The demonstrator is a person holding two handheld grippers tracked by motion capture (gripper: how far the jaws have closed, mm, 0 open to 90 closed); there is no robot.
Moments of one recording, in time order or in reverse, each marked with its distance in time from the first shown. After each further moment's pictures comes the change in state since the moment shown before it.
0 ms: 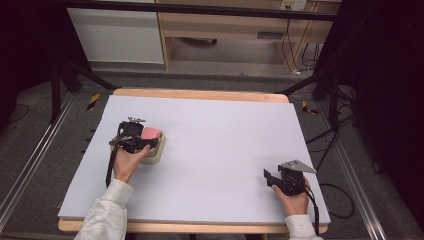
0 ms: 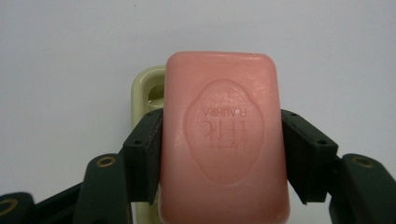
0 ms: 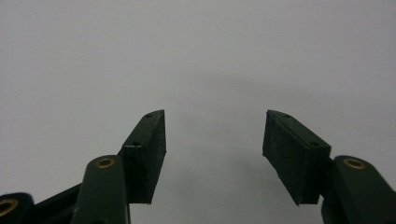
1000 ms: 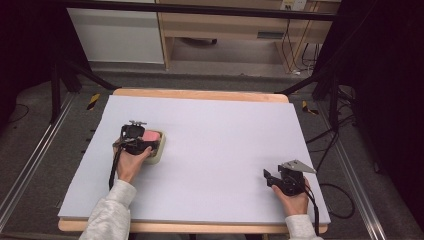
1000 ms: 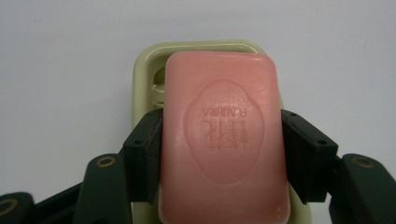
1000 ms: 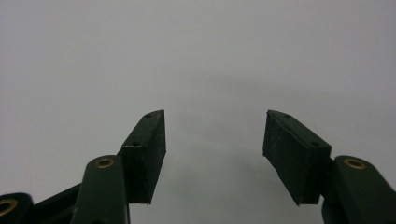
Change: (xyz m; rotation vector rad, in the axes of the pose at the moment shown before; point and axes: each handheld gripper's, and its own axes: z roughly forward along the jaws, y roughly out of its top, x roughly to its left) left arm 0.005 -0.010 0.023 0.032 0.022 -0.040; right arm 0.000 0.000 0.000 0.001 0.001 -0.002
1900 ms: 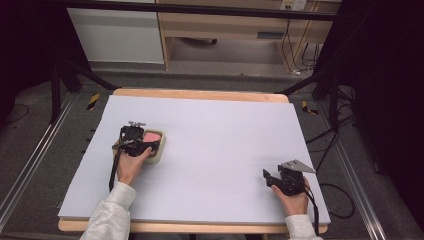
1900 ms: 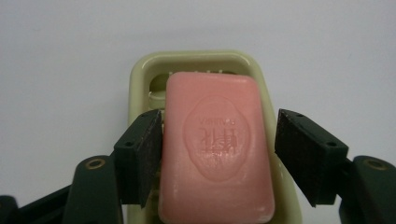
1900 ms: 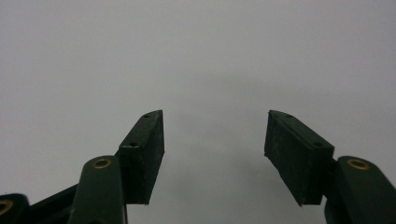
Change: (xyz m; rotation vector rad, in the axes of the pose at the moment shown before) left arm 0.000 -0.003 -0.005 -0.061 -0.023 -0.009; right arm 0.001 0.000 0.001 0.002 0.003 -0.001
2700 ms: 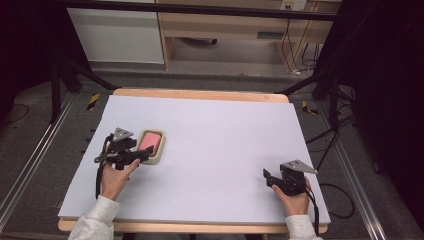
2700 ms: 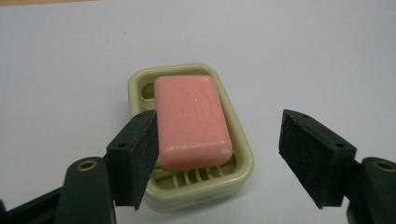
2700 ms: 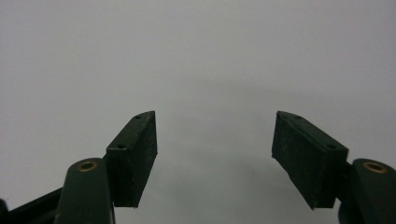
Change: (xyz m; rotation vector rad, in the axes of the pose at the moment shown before) left arm 0.005 -0.029 -0.052 -0.172 -0.109 0.096; right arm -0.001 0.000 -0.003 -0.019 -0.002 0.026
